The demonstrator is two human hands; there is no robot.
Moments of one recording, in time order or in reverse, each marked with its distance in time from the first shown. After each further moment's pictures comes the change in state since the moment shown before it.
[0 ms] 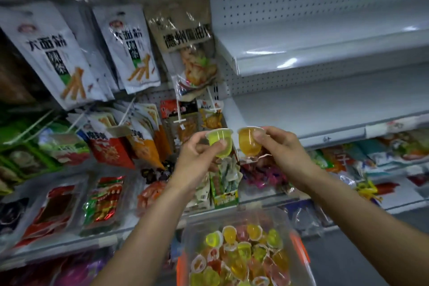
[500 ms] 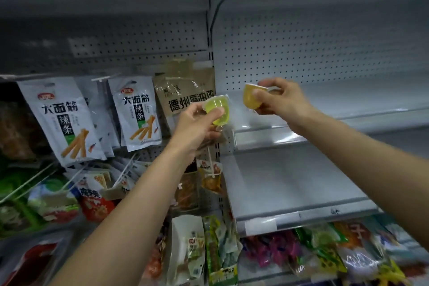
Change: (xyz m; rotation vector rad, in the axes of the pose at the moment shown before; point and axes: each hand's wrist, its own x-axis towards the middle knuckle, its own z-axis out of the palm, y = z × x) left_hand 0.098 0.164 0.015 -0.121 0.010 0.259; right_hand 0.152 -0.172 -0.031 -0.137 0.080 -0.352
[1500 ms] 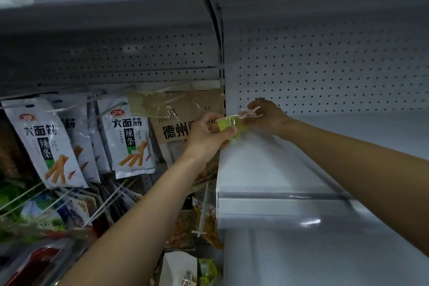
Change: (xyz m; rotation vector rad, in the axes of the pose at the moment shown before) left_hand 0.161 -0.029 0.050 0.183 0.213 0.059; right_hand 0.213 0.078 0.013 -0.465 -0.306 -0.014
